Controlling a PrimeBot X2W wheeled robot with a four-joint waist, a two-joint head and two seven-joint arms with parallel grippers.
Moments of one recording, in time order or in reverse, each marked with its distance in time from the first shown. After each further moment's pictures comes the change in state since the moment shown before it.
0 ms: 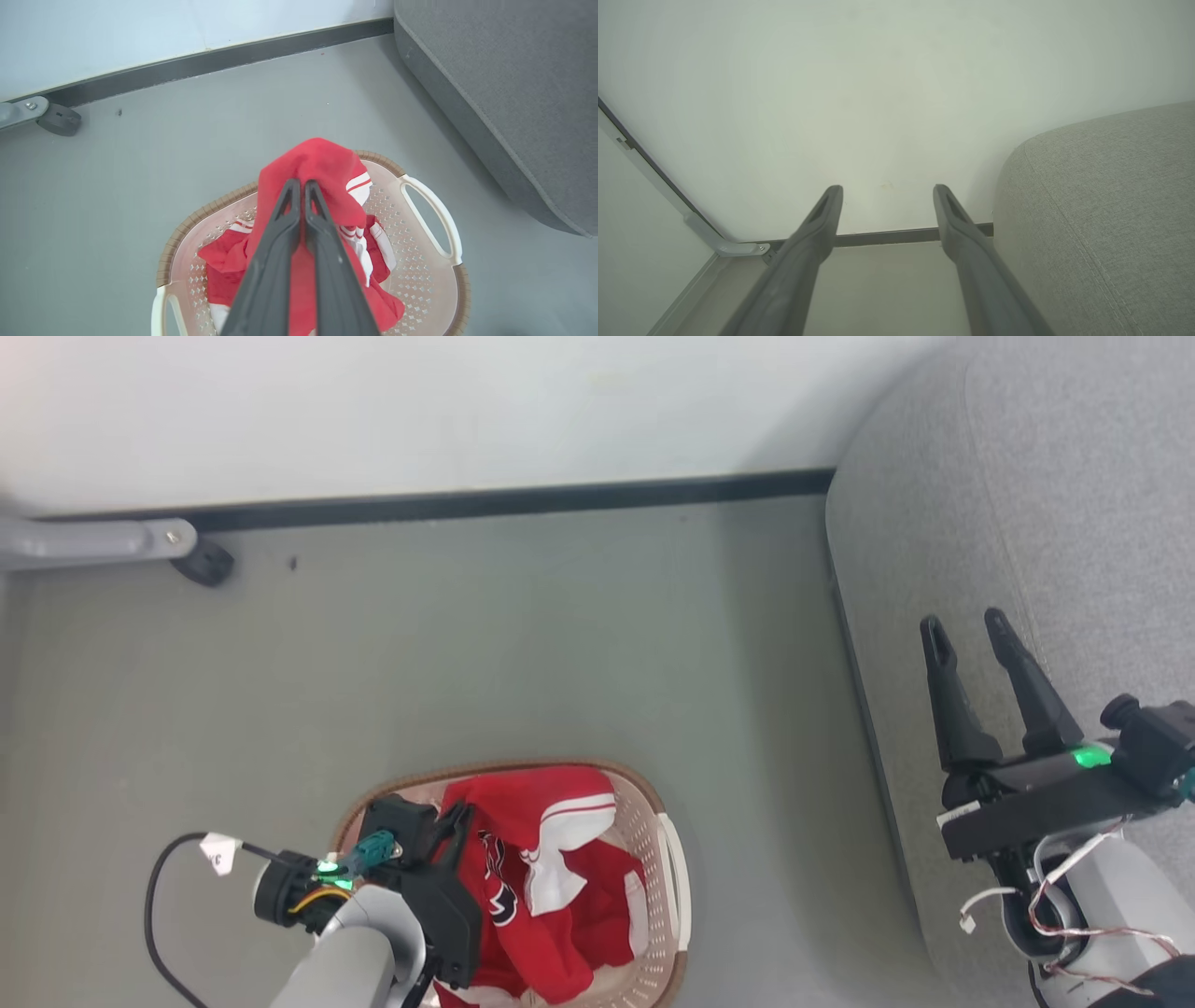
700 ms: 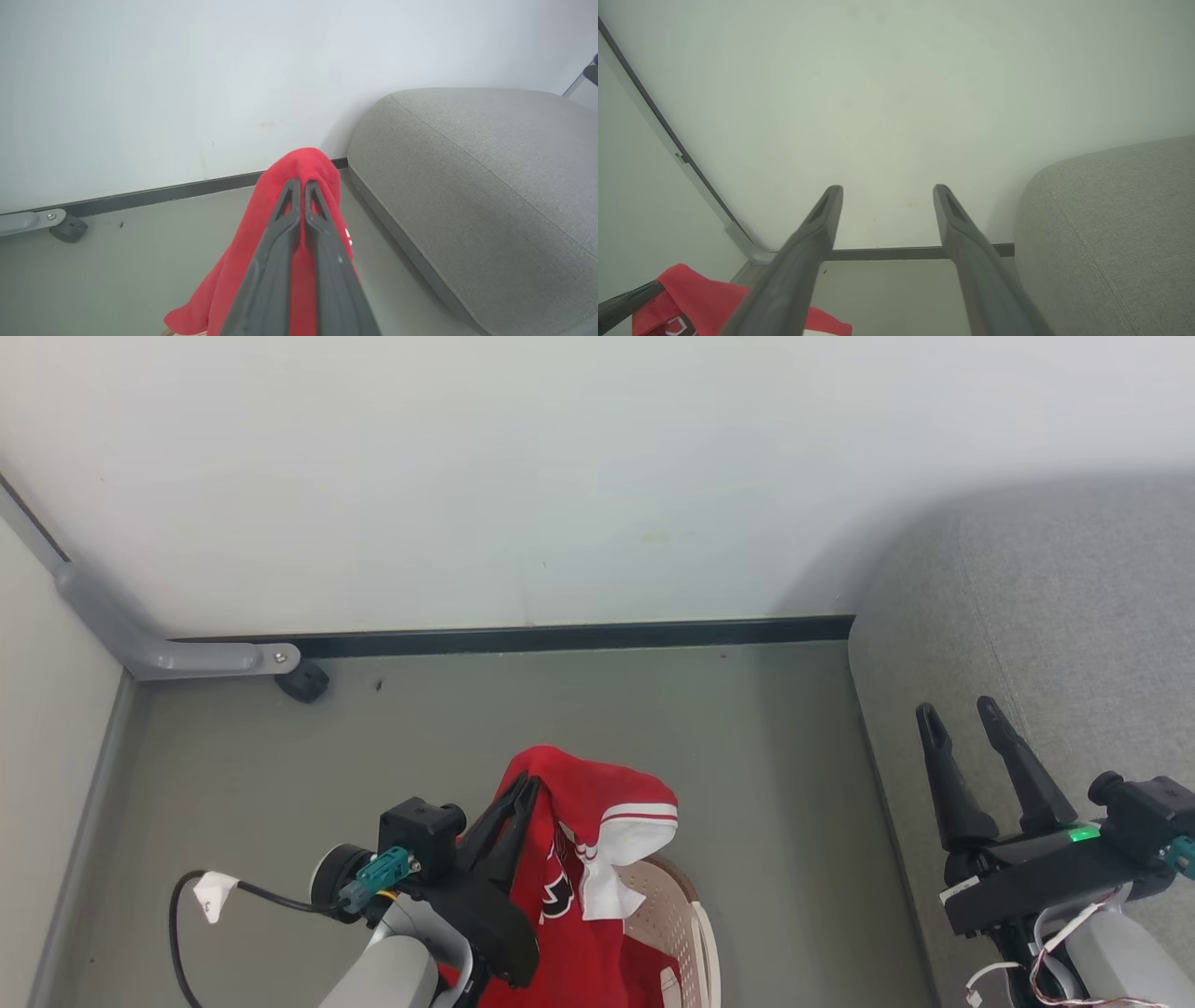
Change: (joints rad) left arm 0.154 0.004 0.010 -0.372 -0.104 0.000 -0.005; right arm 0.123 -0.018 0.013 0.006 0.025 0.000 0.000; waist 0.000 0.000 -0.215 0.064
